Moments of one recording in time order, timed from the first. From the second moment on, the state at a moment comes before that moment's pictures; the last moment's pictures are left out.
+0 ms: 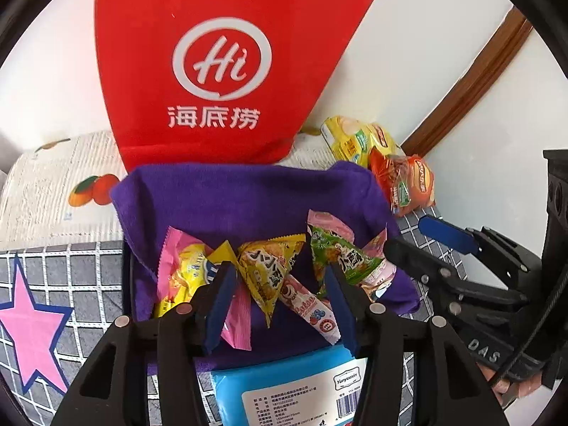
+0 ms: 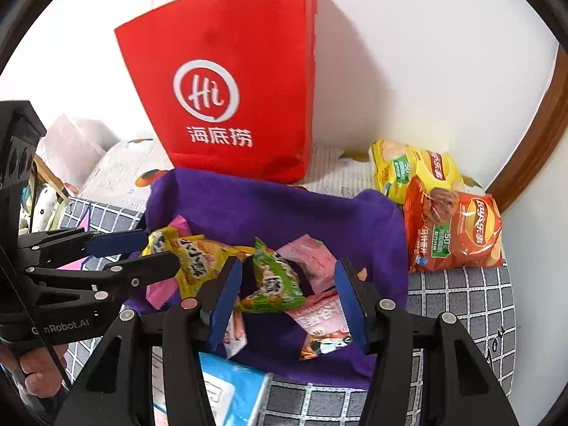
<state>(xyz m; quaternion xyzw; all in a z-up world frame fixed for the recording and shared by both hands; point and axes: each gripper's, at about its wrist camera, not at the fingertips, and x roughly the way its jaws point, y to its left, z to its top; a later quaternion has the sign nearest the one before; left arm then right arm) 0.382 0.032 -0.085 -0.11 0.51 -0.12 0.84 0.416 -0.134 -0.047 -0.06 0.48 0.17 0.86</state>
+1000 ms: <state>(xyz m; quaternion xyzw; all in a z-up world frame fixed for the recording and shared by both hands) 0.304 0.024 0.000 -0.08 0.41 -0.15 0.90 0.254 -0.187 -0.027 -0.01 0.42 0.13 0.90</state>
